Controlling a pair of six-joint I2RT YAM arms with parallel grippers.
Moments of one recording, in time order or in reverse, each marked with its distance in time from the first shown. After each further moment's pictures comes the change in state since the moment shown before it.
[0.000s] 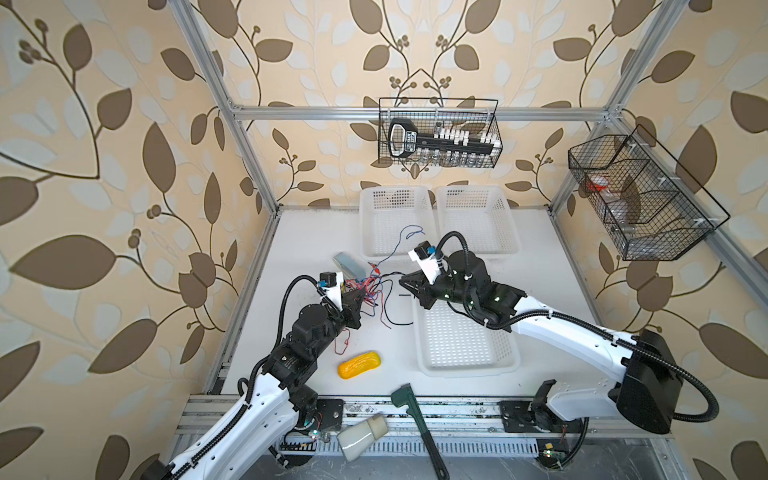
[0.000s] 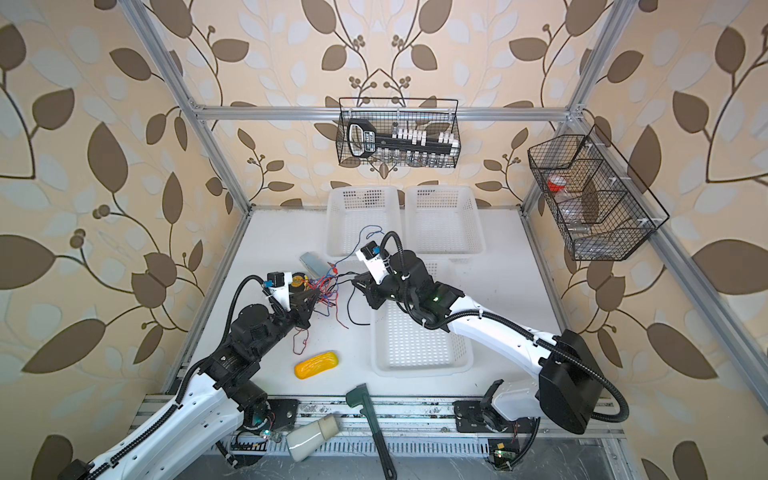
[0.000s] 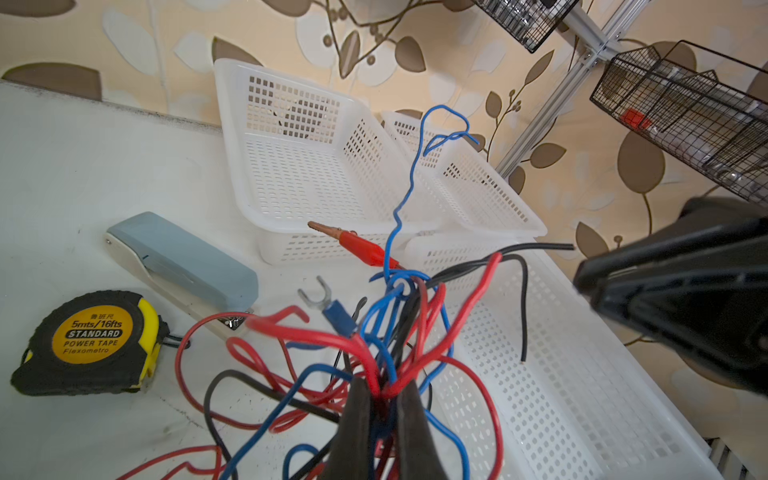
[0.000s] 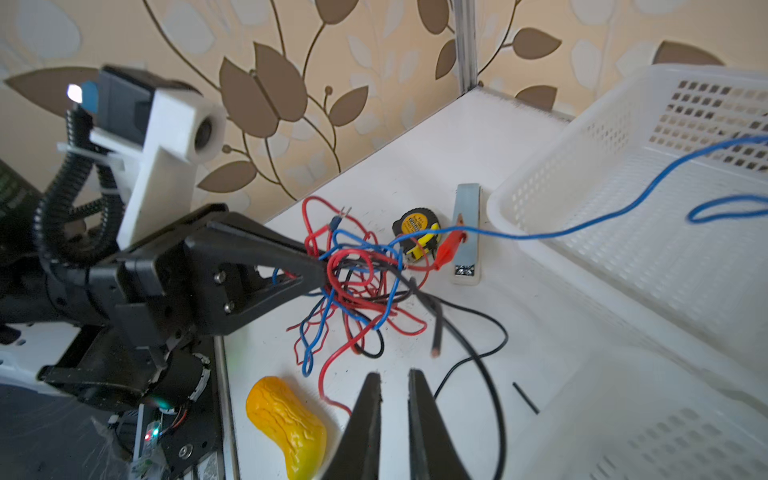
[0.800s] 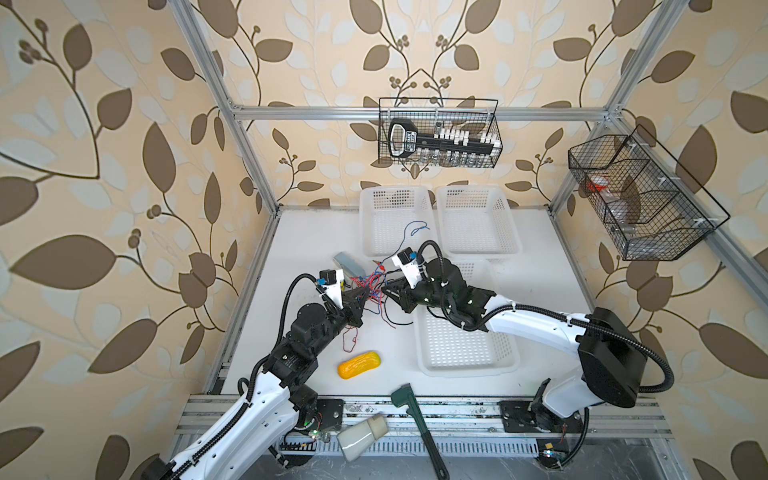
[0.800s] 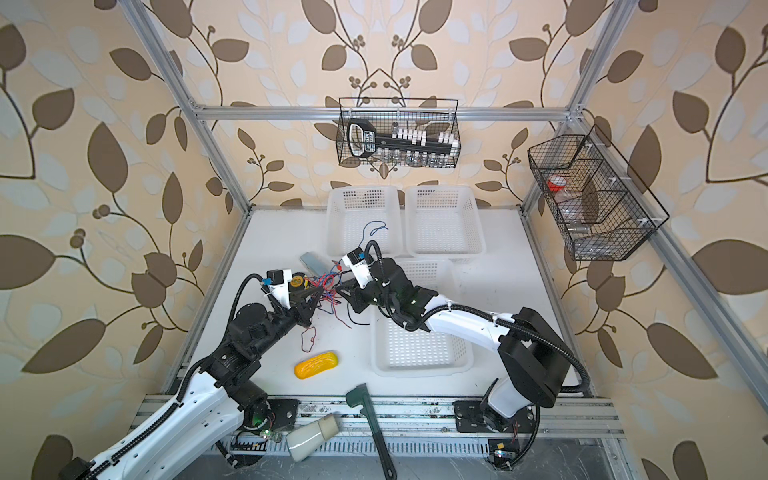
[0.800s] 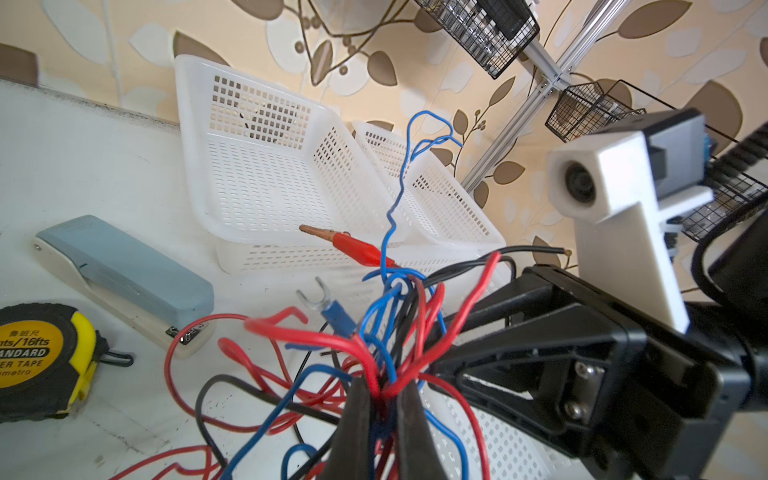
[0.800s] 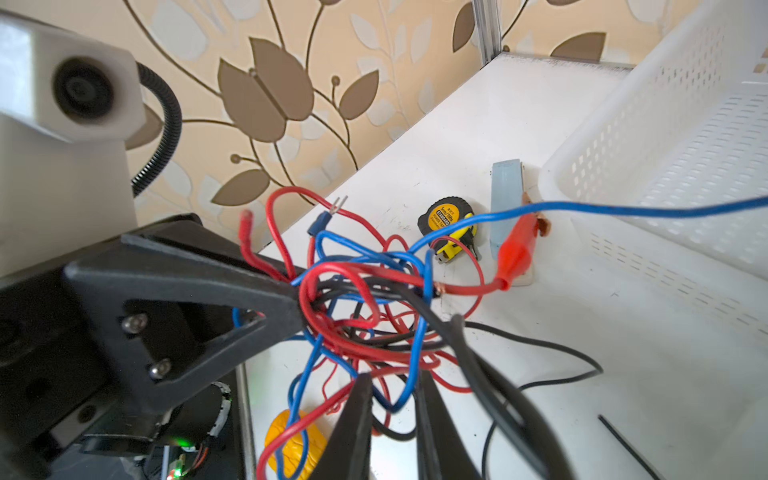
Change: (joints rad) left arm 0.000 0.014 0.002 0.065 0.066 -0.069; right arm 0.040 0.178 0.011 0.209 0.001 0.160
